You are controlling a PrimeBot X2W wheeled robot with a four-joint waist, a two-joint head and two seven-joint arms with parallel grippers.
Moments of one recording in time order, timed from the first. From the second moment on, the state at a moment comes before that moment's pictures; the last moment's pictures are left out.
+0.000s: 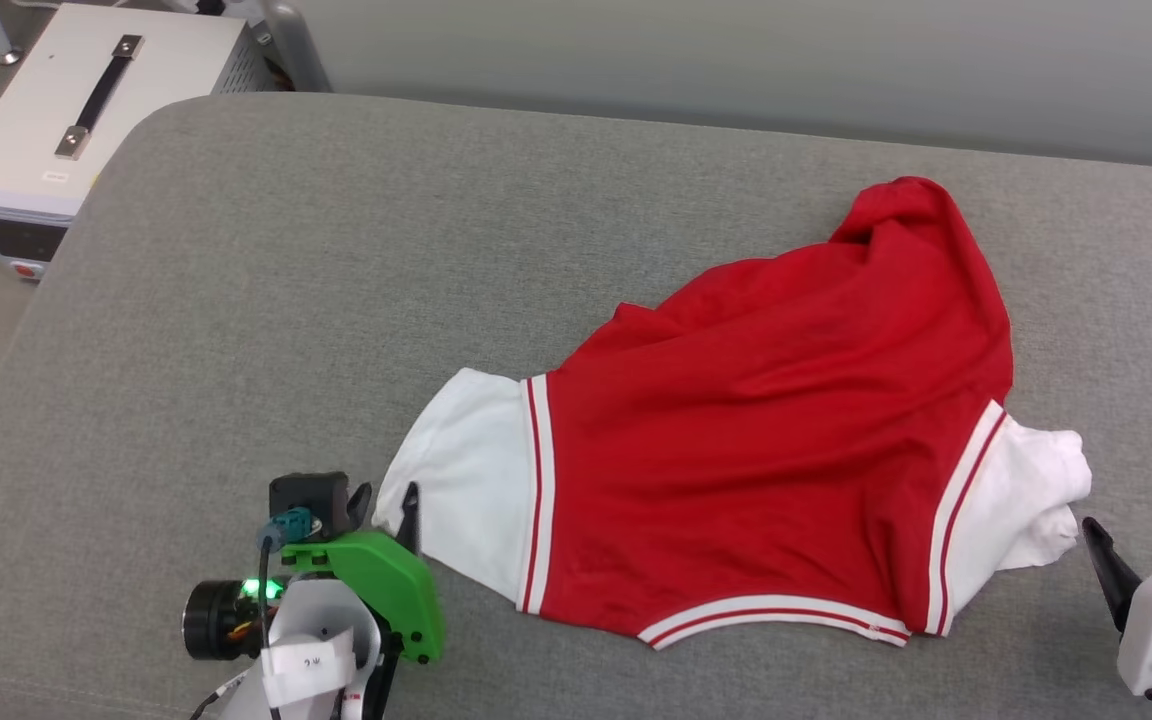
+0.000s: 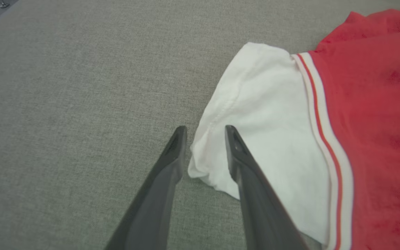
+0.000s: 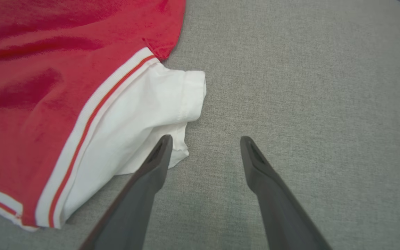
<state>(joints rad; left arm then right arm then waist) -0.20 0.19 -0.29 0.37 -0.39 0.13 0.06 0.02 -0.34 -0.14 0.01 0.30 0.13 0.42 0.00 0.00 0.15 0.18</state>
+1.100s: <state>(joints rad) -0.27 0.17 -0.38 0.35 -0.34 0.01 -0.23 -0.12 -0.44 -0.04 0.19 0.34 0.13 0.80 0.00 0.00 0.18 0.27</state>
